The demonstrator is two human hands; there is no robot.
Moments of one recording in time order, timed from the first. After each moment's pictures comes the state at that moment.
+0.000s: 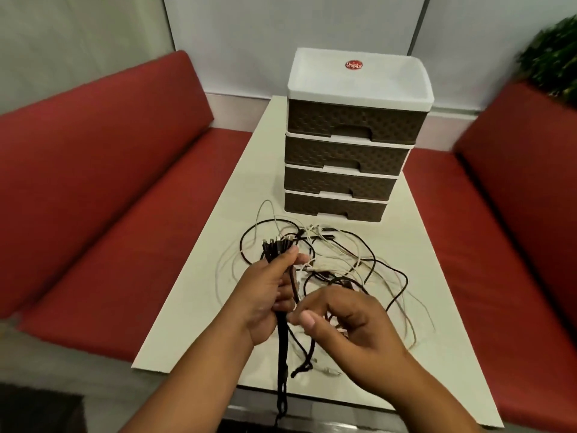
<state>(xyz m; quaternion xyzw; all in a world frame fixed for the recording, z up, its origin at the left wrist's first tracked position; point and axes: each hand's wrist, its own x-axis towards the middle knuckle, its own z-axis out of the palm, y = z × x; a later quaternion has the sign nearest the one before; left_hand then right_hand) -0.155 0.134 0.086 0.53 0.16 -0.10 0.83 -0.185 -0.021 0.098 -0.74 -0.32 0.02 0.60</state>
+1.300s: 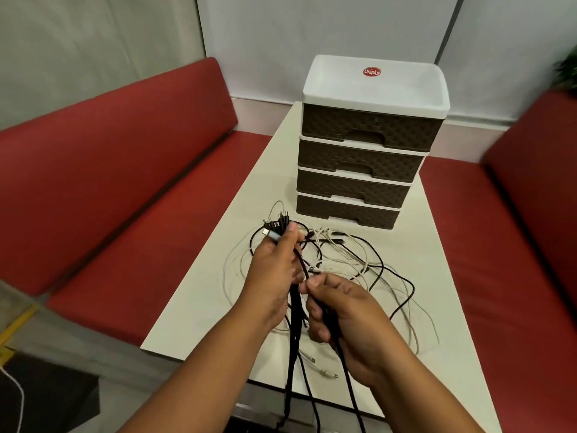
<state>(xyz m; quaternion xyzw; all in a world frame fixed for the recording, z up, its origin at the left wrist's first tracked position) -0.147 0.107 0.100 0.55 0.17 0.10 0.81 -0.170 -0.014 0.101 -0.57 -0.03 0.28 0.77</state>
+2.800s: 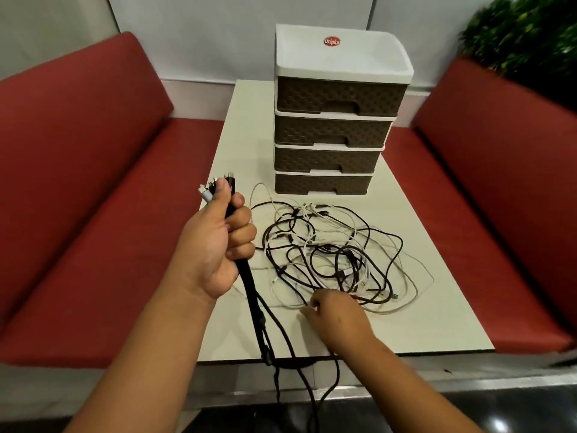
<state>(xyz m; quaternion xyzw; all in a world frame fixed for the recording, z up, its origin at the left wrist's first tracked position) -0.160 0.225 0.130 0.44 0.07 -0.07 0.89 -0.182 0.033 -0.008 -0.98 -0.03 0.10 0.18</state>
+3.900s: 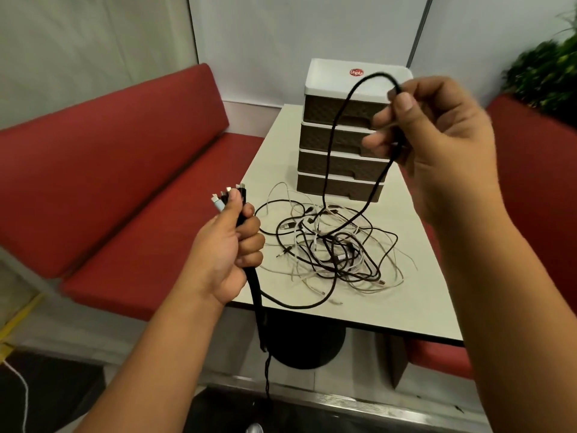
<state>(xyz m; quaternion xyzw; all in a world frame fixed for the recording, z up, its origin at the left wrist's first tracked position) -0.293 0.179 0.143 0.45 0.09 0.03 0.89 -0.235 -0.029 0.245 -0.61 -0.27 -0.15 0.73</state>
